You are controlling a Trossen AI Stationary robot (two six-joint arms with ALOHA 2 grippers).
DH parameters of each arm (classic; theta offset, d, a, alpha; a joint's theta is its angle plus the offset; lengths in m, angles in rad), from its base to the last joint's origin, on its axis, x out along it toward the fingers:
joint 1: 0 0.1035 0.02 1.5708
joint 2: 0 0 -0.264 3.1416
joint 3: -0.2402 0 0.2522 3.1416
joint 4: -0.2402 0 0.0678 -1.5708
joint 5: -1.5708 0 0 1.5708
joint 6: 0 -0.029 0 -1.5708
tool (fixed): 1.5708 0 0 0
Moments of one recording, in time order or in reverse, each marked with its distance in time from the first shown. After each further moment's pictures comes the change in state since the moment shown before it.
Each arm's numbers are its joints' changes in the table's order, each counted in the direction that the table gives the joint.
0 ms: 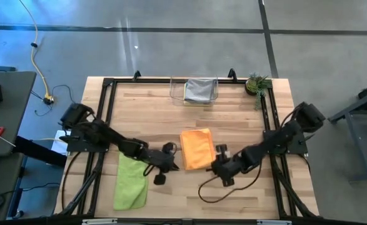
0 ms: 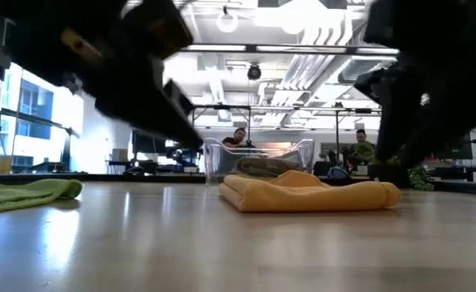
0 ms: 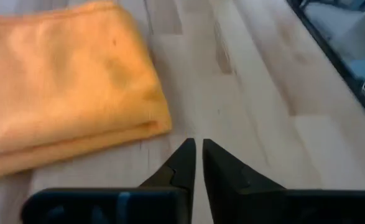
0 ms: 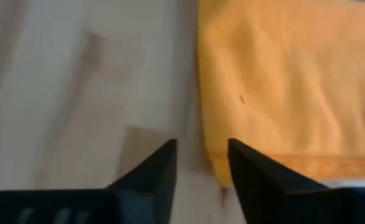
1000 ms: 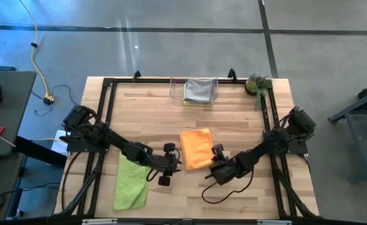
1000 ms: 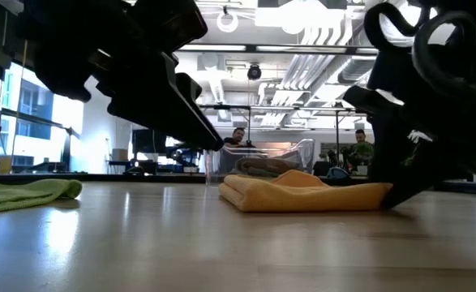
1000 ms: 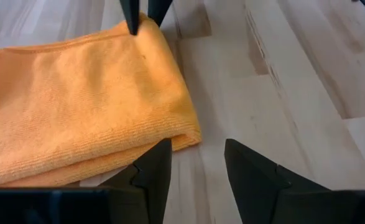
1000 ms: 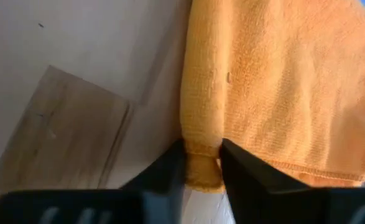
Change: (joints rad) left arm -0.059 -0.040 -0.124 -0.169 0.217 -0.078; right arm 0.026 -0.164 0.000 0.015 -0.204 0.257
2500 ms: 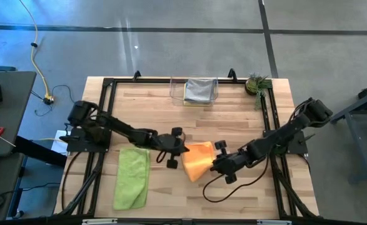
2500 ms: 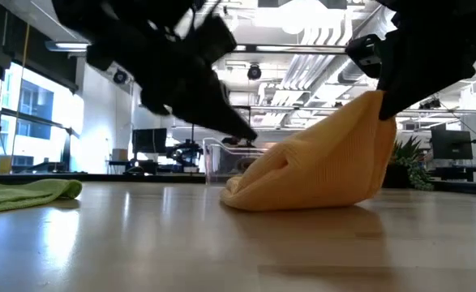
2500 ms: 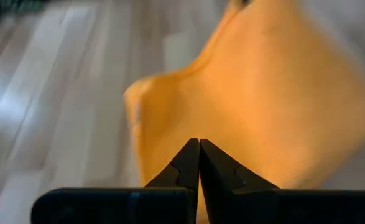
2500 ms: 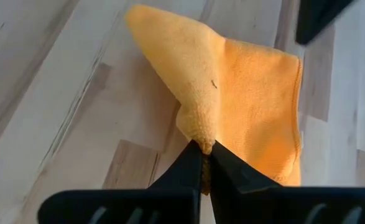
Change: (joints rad) left arm 0.233 -0.002 0.000 0.118 -0.133 -0.229; right arm -0.032 0.281 0.002 -0.009 0.190 -0.079
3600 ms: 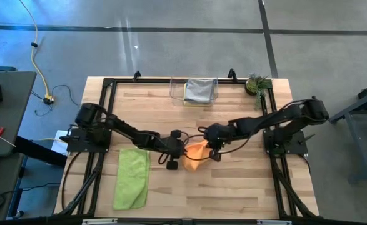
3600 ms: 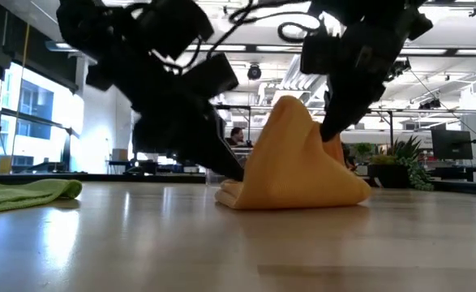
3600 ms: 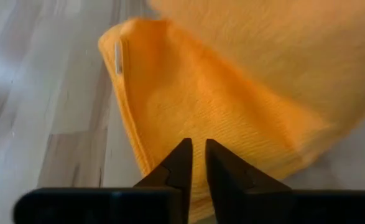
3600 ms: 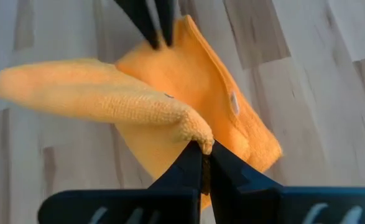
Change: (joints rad) left arm 0.005 -0.105 0.001 -0.013 -0.017 0.085; right arm -0.408 -0.019 0.000 0.031 0.350 -0.308
